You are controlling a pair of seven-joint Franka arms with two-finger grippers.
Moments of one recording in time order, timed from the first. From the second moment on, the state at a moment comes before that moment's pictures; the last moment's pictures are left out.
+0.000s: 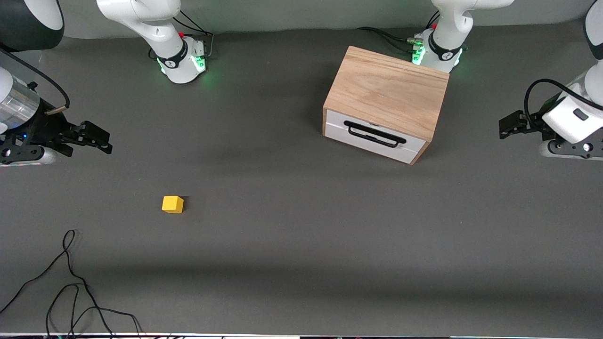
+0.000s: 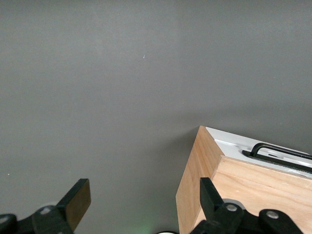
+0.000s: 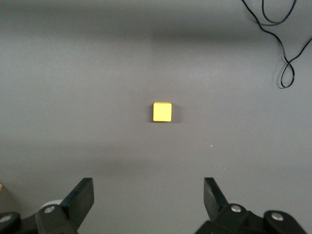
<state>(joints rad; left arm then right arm) -0.06 0.01 0.00 -1.66 0.02 1.57 0.03 0.01 0.03 0.07 -1.60 0.01 1.65 0.06</state>
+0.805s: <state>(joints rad) -0.07 0.01 -0.06 -1.66 0.02 1.57 -0.22 0.01 0.04 0.07 -1.60 0.01 1.64 0.06</state>
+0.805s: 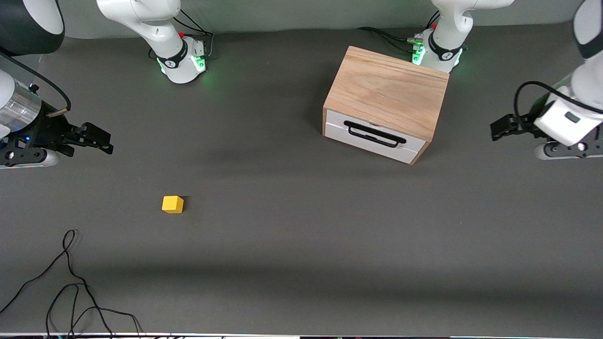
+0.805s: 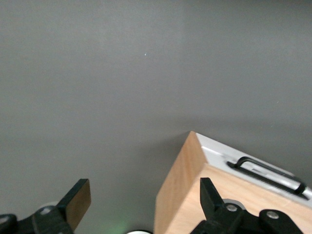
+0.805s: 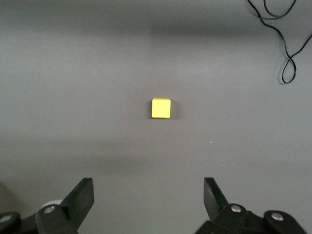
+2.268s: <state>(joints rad) -0.22 0.25 -0.40 -1.64 0.05 1.70 -1.76 0.01 0.22 0.07 -1.62 -0.03 1.81 0.06</state>
